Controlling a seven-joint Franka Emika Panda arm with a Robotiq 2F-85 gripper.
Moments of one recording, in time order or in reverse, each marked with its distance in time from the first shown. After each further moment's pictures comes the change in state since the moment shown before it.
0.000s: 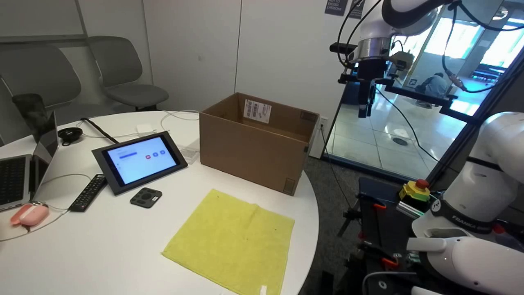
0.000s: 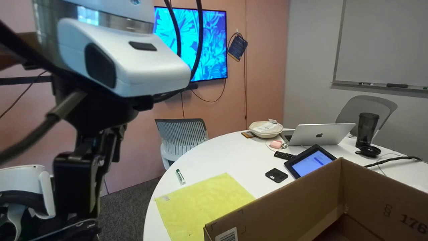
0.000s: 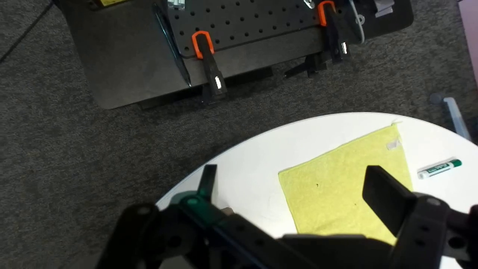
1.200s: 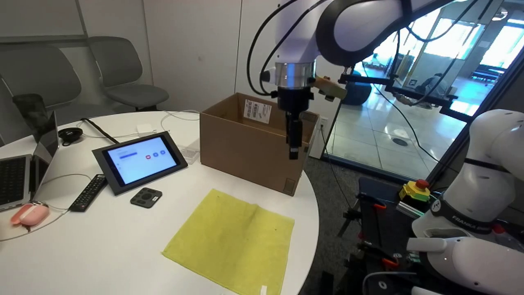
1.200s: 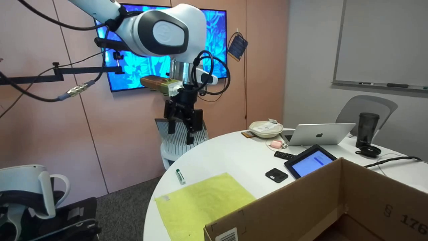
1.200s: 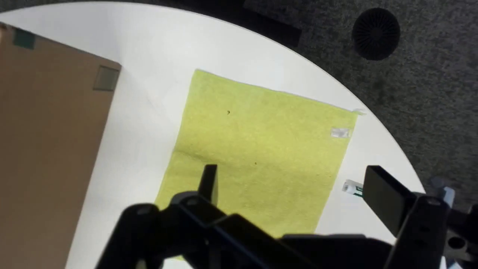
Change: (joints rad) arm 0.261 0.472 0.369 0.316 0.002 0.270 -0.009
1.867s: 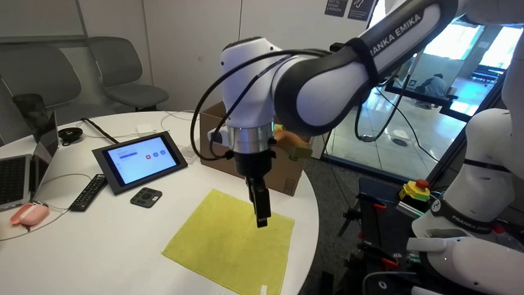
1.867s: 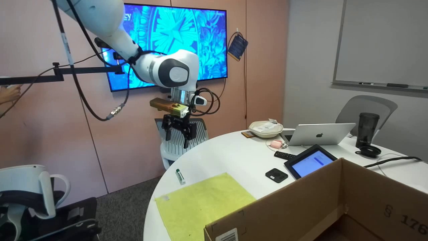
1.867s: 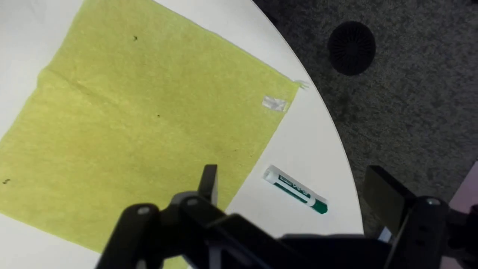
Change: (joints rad) arm 0.122 0.346 0.126 0.223 -0.013 0.104 -0.003
